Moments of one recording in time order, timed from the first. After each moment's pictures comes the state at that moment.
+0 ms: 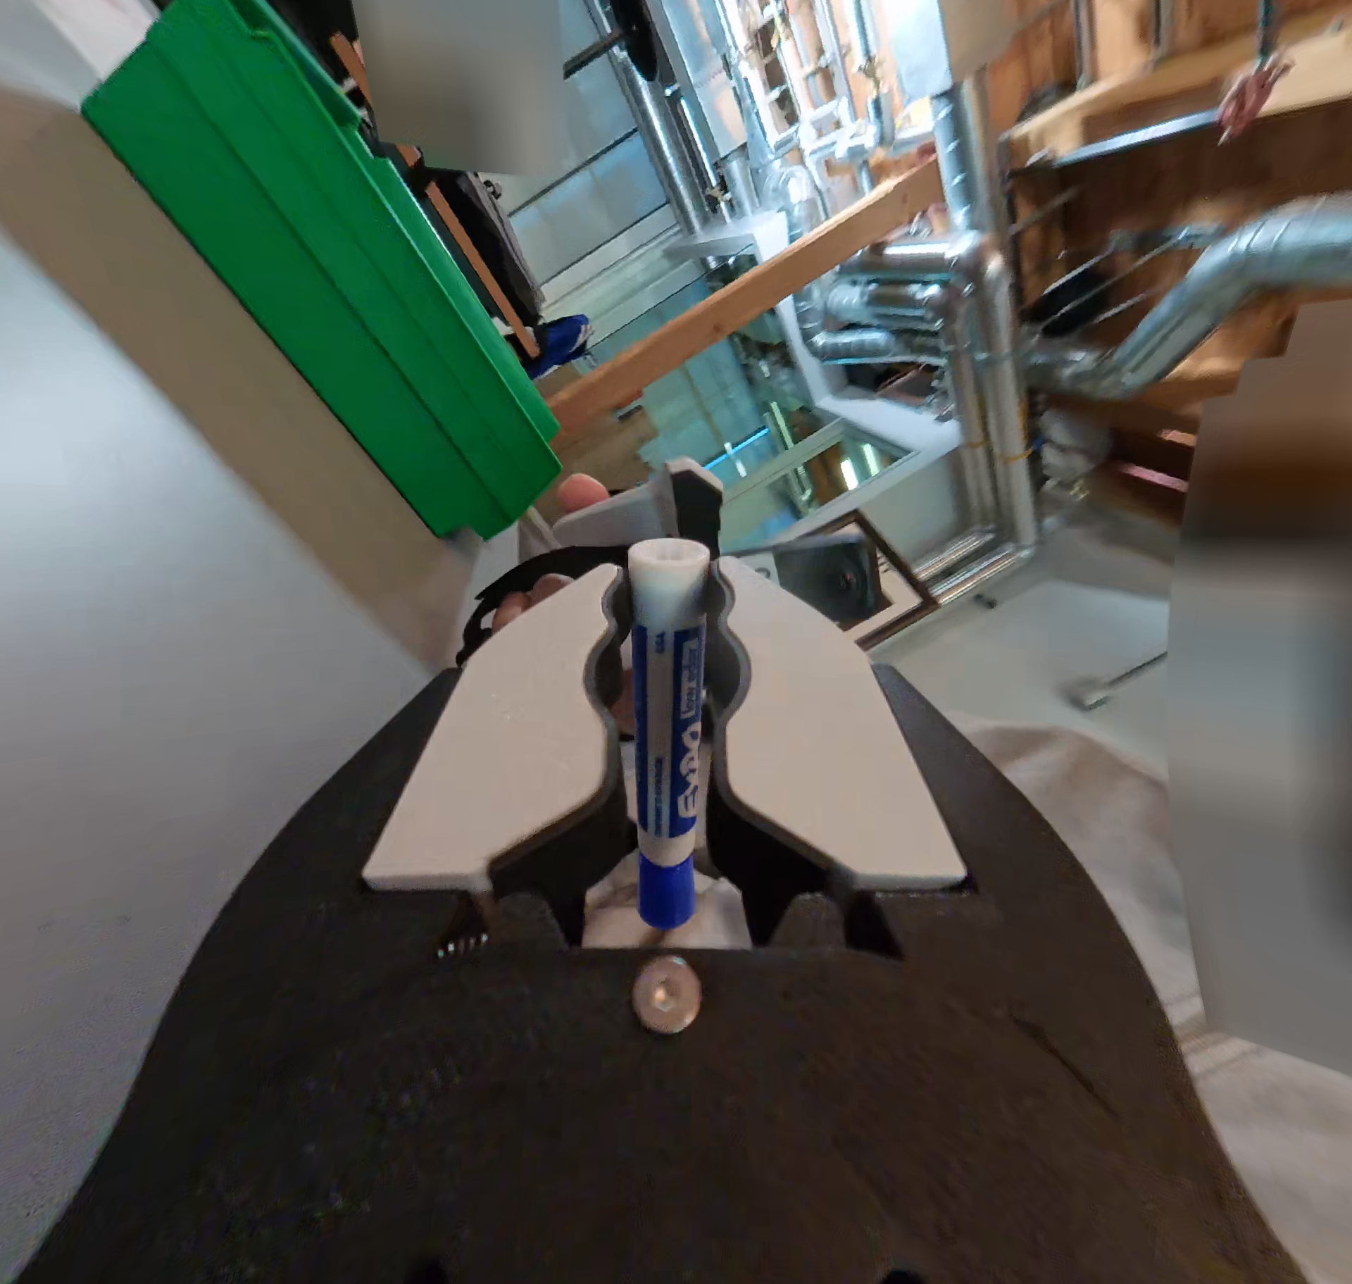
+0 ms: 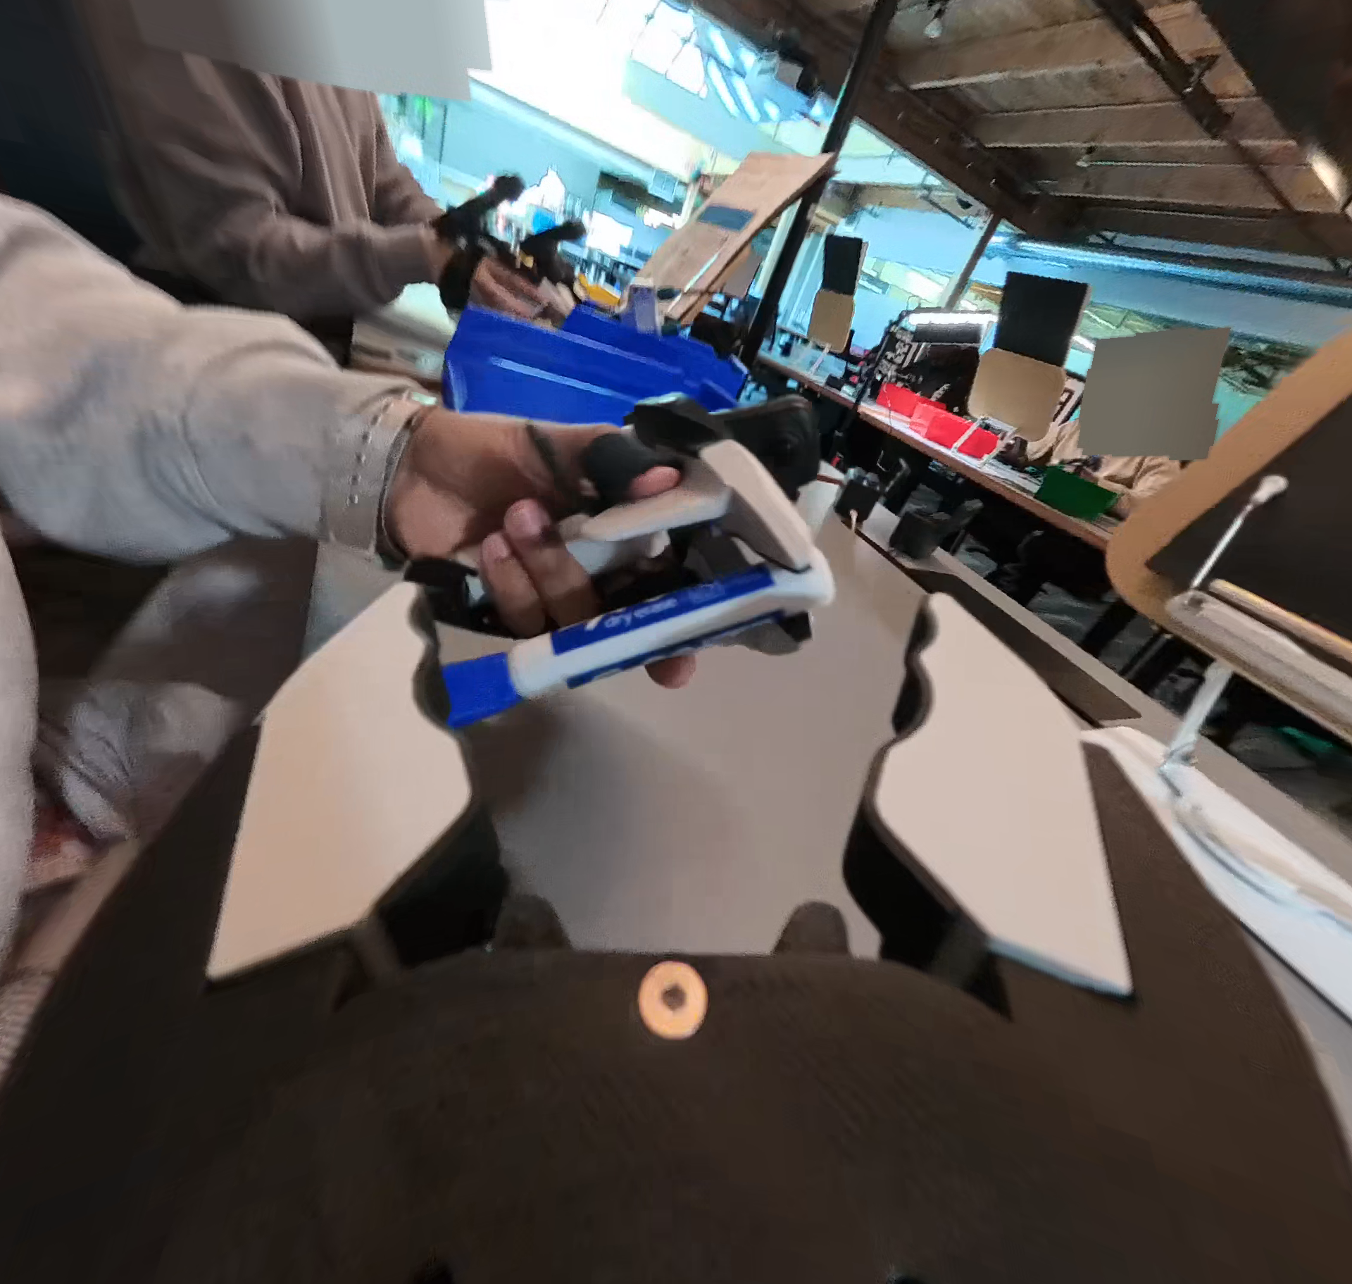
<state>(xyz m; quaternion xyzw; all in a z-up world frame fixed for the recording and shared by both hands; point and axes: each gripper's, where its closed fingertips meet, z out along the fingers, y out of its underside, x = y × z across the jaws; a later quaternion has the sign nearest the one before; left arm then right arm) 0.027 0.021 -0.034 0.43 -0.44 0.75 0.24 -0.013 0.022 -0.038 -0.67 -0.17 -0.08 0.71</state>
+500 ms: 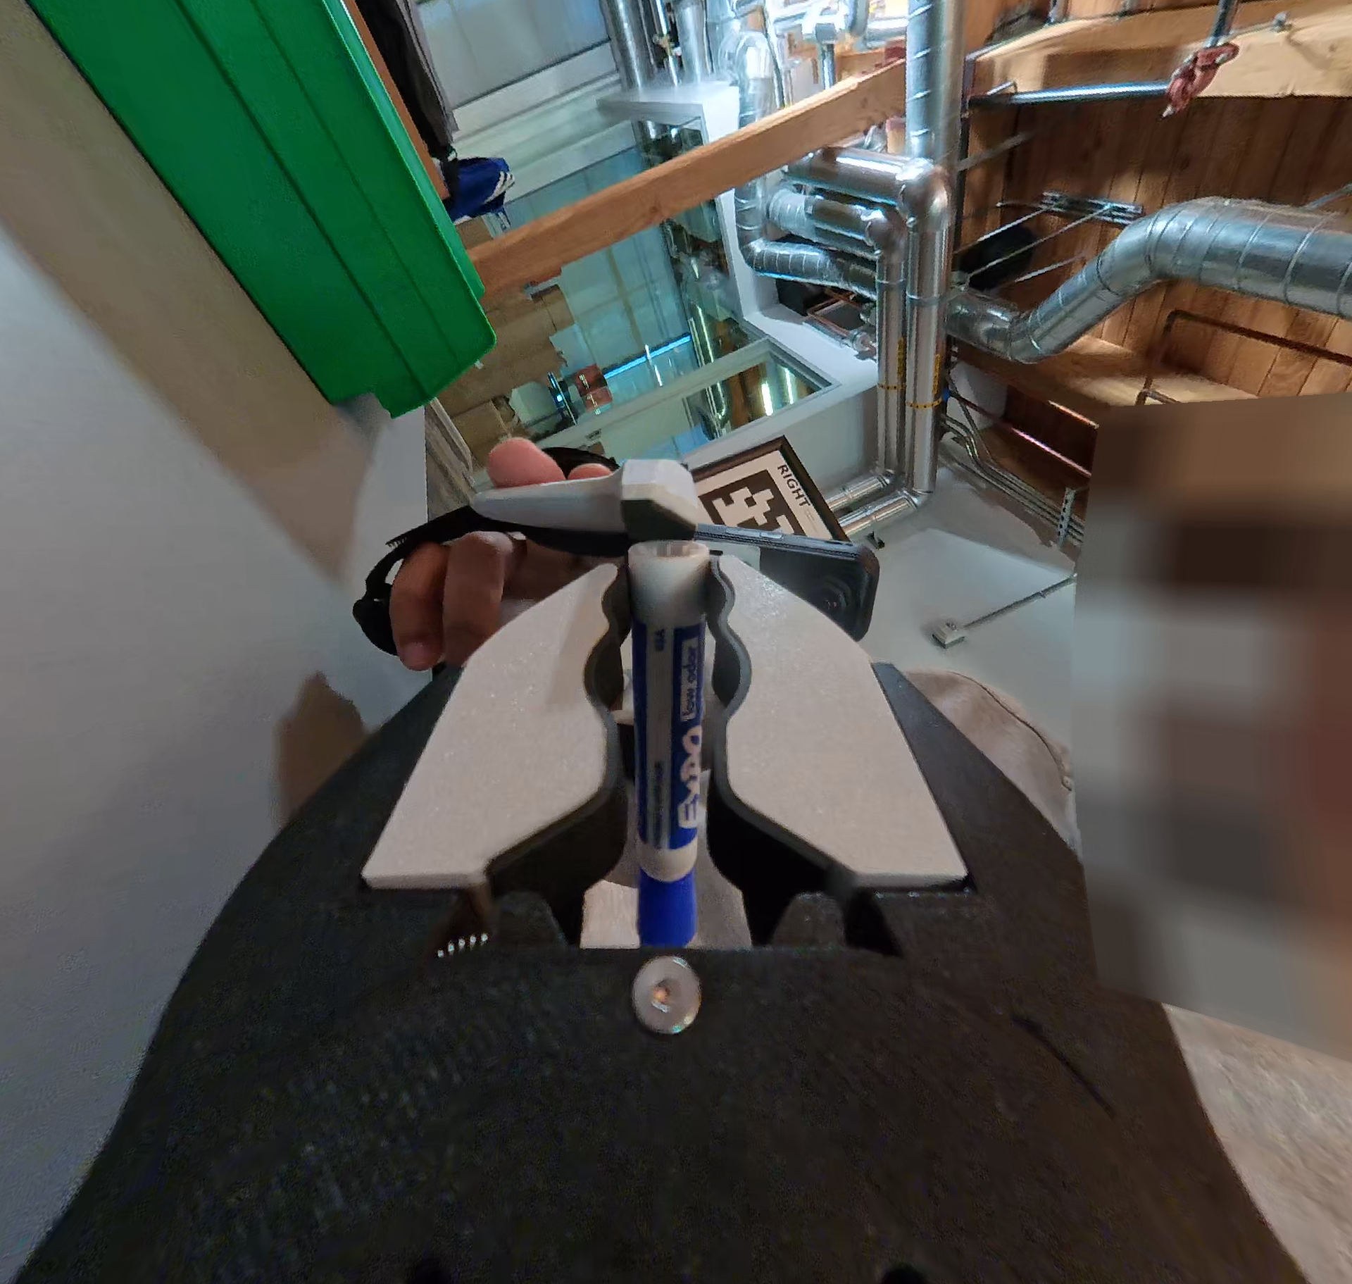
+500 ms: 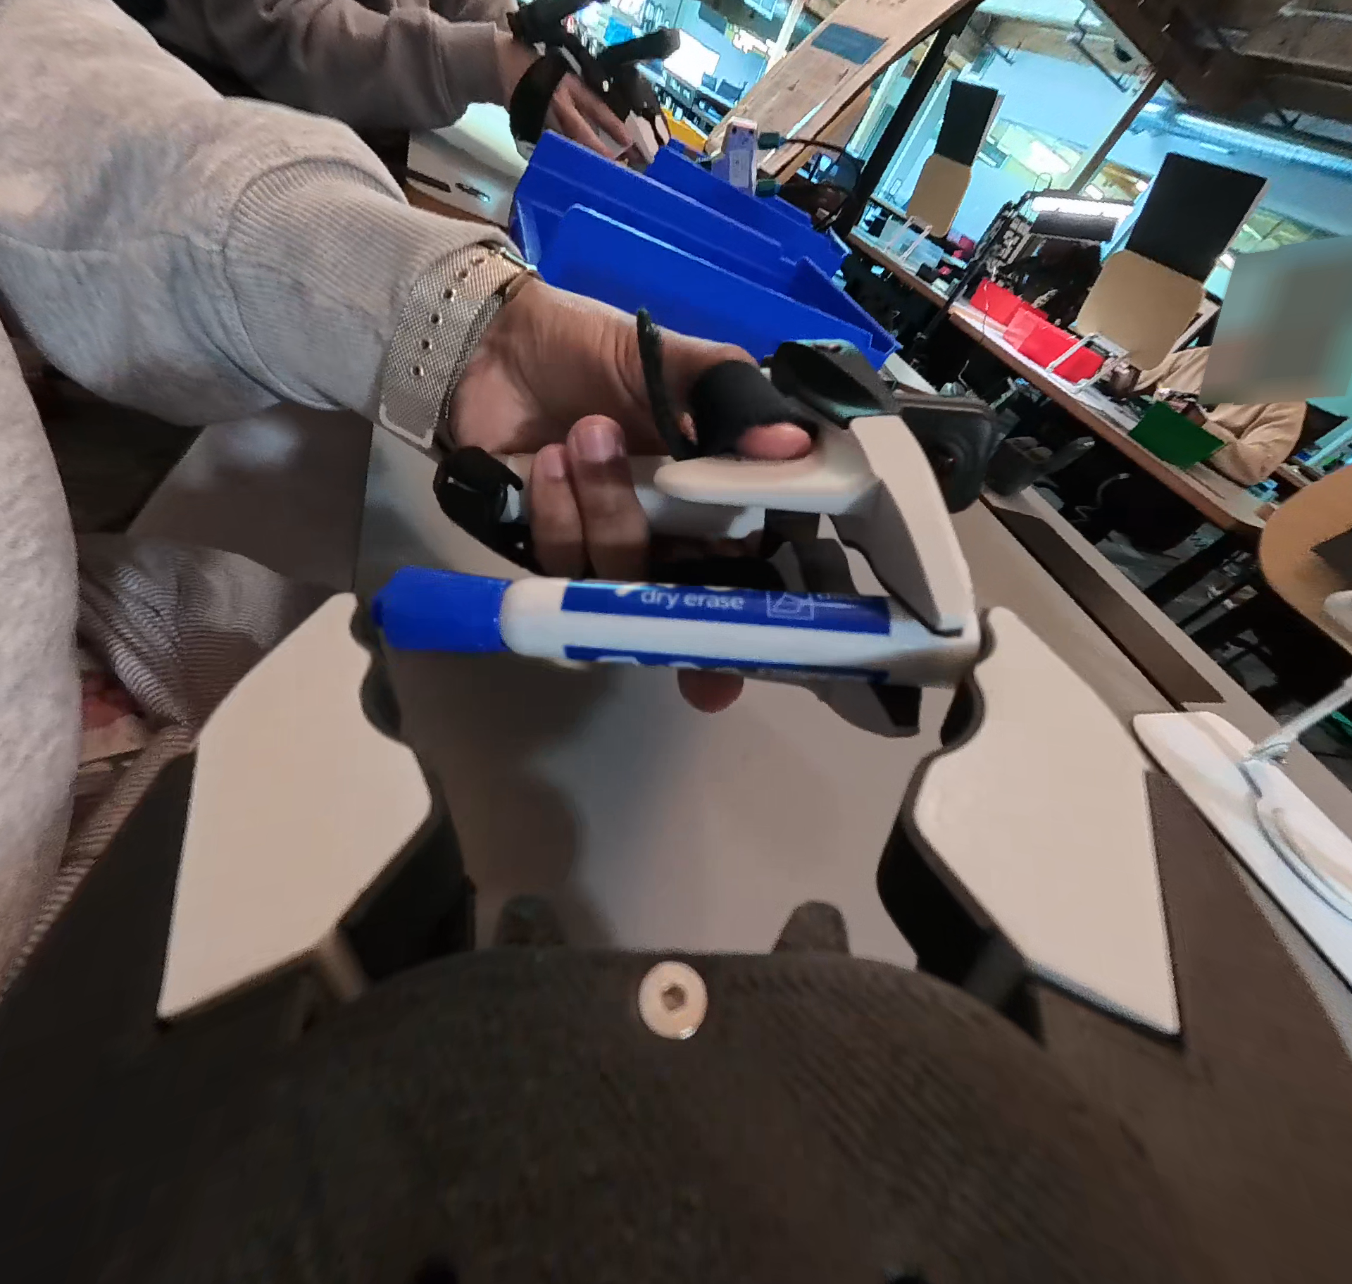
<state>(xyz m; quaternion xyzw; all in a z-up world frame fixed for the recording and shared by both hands) 0.009 -0.006 -0.043 0.41 -0.45 0.71 0.36 -0.039 0.039 -0.077 -0.73 -0.22 -0.08 0.64</state>
